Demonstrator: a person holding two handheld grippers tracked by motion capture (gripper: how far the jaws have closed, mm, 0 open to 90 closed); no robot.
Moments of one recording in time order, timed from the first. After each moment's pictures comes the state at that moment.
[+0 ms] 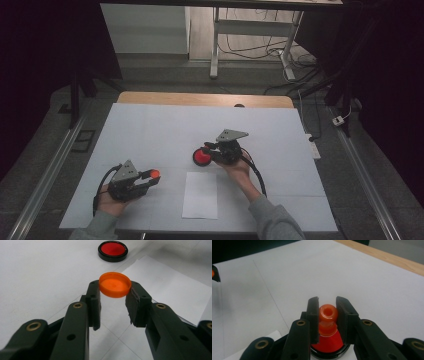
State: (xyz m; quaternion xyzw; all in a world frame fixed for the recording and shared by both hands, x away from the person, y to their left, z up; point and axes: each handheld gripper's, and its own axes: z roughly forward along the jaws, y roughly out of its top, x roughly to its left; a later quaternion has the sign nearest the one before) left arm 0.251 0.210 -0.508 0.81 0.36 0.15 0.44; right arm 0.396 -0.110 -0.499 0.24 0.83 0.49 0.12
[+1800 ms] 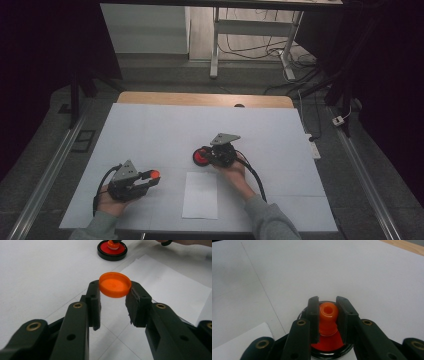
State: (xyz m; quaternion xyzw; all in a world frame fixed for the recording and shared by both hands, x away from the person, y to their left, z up) left arm 0.251 0.211 -0.508 0.81 0.36 0.15 0.44; right arm 0.402 -0.099 -0.525 0.24 0.85 0.46 0.12
